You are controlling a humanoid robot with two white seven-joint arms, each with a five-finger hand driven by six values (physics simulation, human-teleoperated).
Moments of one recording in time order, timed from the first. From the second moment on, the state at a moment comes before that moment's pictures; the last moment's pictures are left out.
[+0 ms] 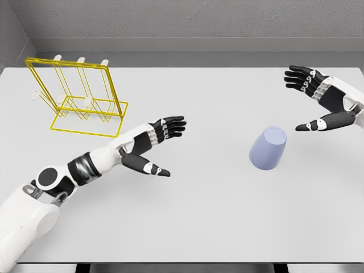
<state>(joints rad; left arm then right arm) -0.29 0.47 -0.57 -1.50 0.67 -0.16 -0.59 -0.52 -1.00 0.75 -1.33 -1.03 -0.49 0.61</state>
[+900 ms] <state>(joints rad) -0.27 0.48 -0.62 -1.53 0.73 -0.17 -0.59 -0.37 -0.85 0.75 -1.07 -1.03 -0.60 0.61</state>
